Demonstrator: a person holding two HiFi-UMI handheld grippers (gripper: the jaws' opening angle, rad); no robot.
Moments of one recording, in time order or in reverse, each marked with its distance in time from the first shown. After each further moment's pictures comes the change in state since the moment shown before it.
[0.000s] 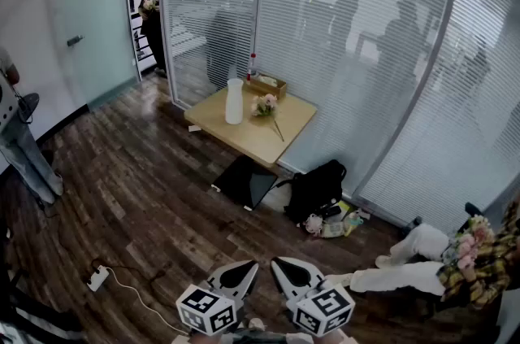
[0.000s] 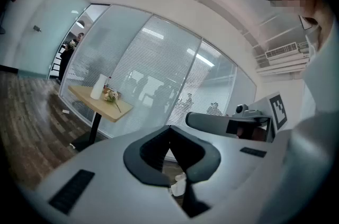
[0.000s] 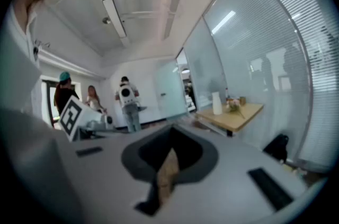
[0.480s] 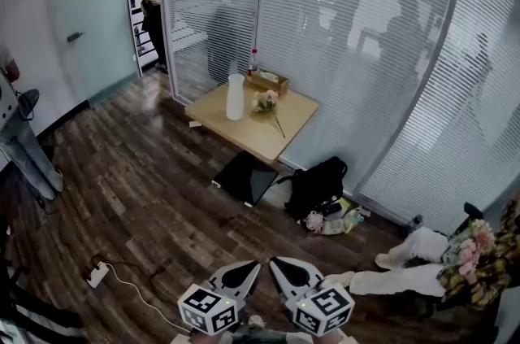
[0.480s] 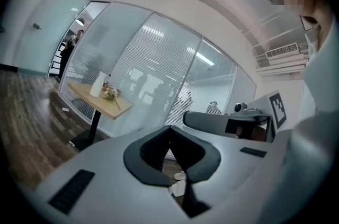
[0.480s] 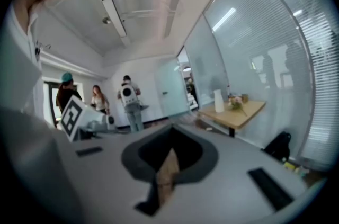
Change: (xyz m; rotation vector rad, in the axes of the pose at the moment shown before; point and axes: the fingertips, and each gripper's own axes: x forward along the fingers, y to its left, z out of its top) left arm 0.008 -0.002 -0.007 -0.005 0.019 -0.002; right arm 0.003 -0.003 -0.005 0.015 0.018 0.026
